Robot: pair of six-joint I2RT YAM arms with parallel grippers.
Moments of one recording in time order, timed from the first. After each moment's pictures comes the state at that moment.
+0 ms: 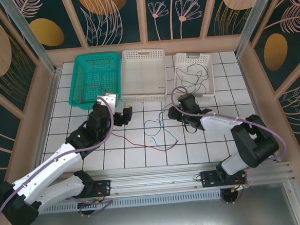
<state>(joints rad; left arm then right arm) -0.75 0.95 0.76 -0.26 -0.44 -0.23 0.54 1.53 0.71 -0.05 0.04 0.69</state>
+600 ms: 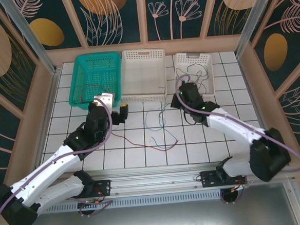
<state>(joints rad) -0.75 0.92 0.76 -0.24 -0.51 -0.20 0.59 1.25 0.93 -0.24 0.15 0.68</state>
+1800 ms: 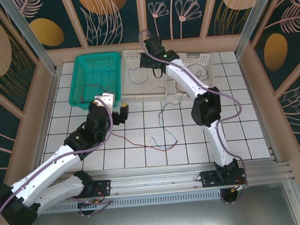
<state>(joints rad) -0.75 0.93 0.76 -0.24 -0.50 -0.19 0.55 2.36 2.38 -0.72 0.03 0.47</state>
